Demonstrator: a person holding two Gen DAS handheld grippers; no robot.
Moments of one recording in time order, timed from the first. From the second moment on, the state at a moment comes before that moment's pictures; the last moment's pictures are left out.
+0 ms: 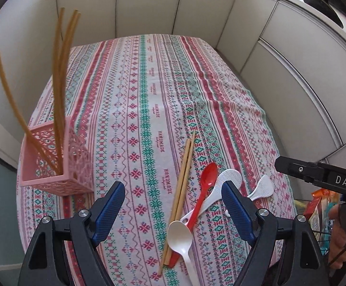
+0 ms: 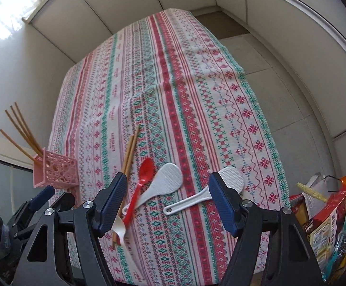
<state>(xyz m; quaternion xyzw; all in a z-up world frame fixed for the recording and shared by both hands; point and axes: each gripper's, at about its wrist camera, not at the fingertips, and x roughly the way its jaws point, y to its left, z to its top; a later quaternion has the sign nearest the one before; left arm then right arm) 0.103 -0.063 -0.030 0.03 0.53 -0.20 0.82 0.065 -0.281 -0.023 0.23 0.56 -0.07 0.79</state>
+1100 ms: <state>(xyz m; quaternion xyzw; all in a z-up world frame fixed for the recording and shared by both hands) 0.188 -0.132 -0.125 0.03 0.61 -0.20 0.76 0.077 -0.323 -0.055 0.26 0.59 -0.08 0.76</state>
